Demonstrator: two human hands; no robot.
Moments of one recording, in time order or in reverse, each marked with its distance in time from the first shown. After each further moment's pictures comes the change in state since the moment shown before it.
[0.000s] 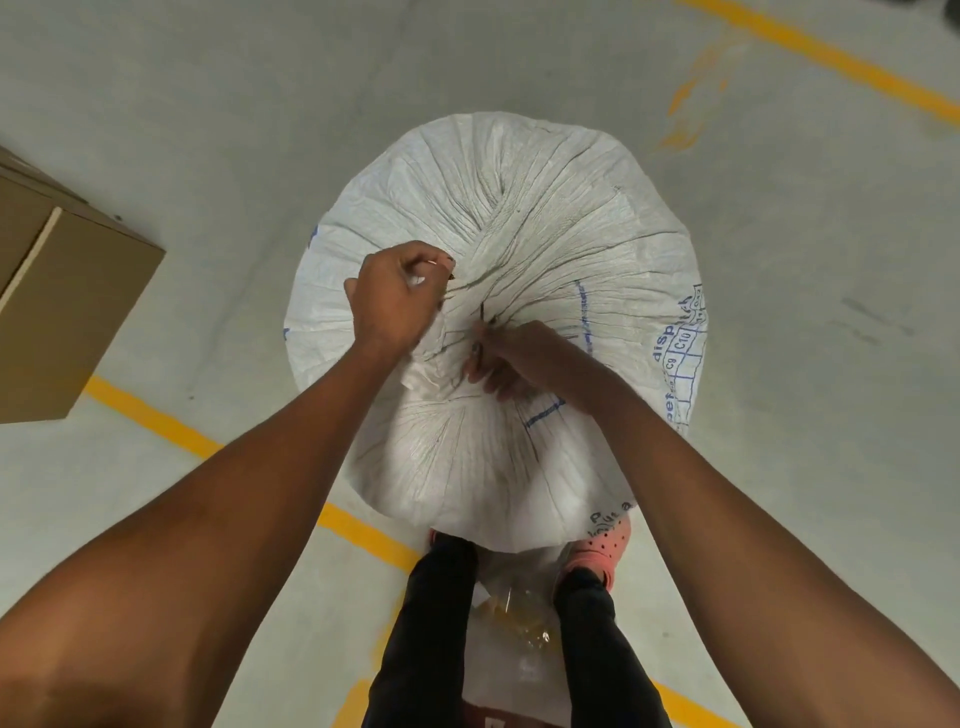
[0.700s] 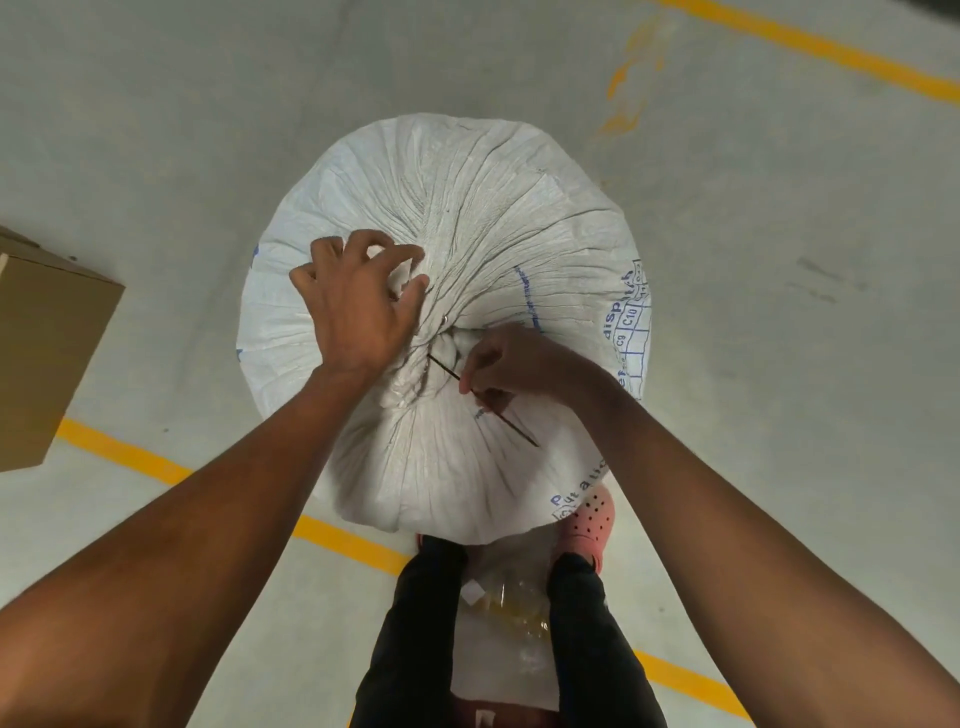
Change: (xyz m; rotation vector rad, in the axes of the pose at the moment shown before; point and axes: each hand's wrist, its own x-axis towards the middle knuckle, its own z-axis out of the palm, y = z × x) left_hand -0.030 0.039 0.020 0.577 0.034 0.337; right_hand -0.040 0.021 -0.035 -0.136 -0.001 -0.007
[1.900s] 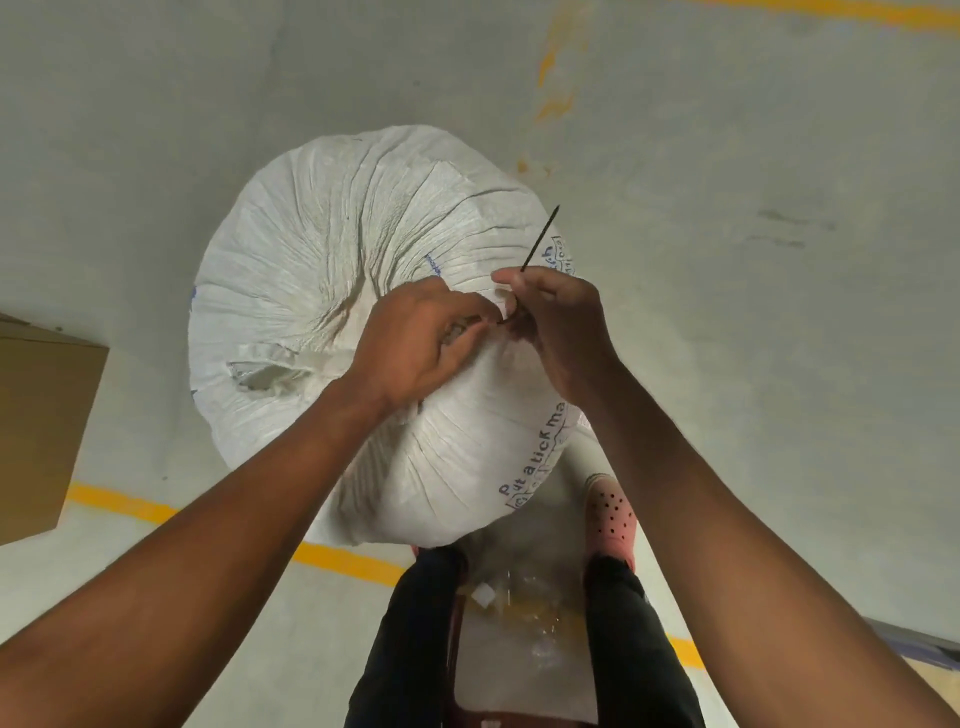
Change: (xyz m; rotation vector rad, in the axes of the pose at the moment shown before) left_hand -0.024 0.125 0.016 -0.236 -0.316 0.547; right_hand -0.074 0.050 -0.061 0.783 0.684 -0.268
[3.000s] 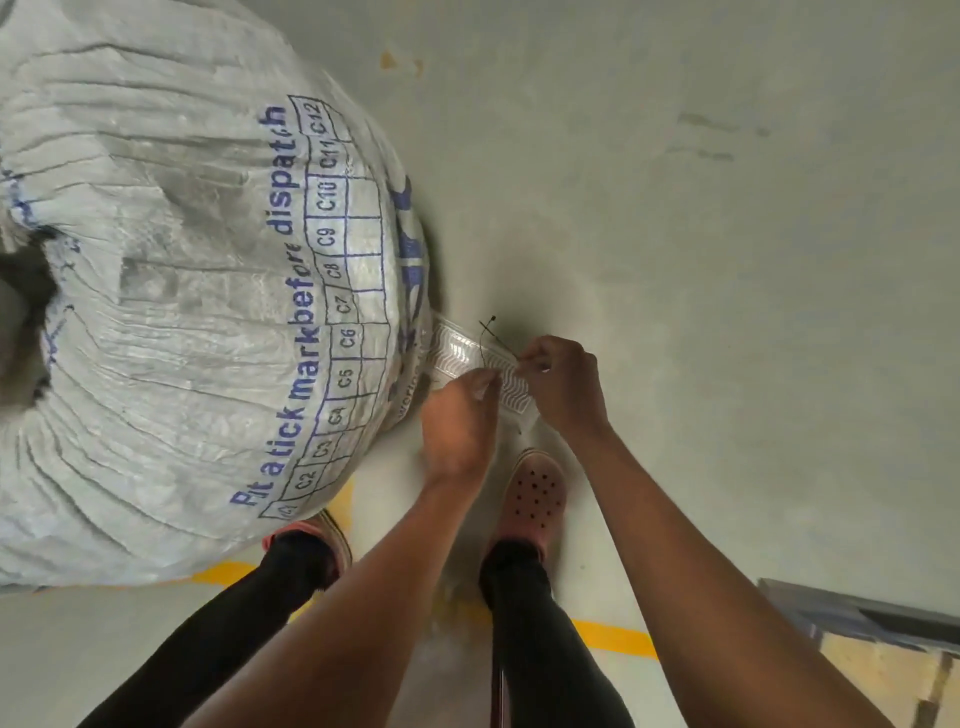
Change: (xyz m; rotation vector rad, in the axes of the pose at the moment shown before) left_hand -0.003 0.106 0.403 -0.294 0.118 -0.700; right_hand 0.013 0.209 -0.287 -0.805 0.189 0.097
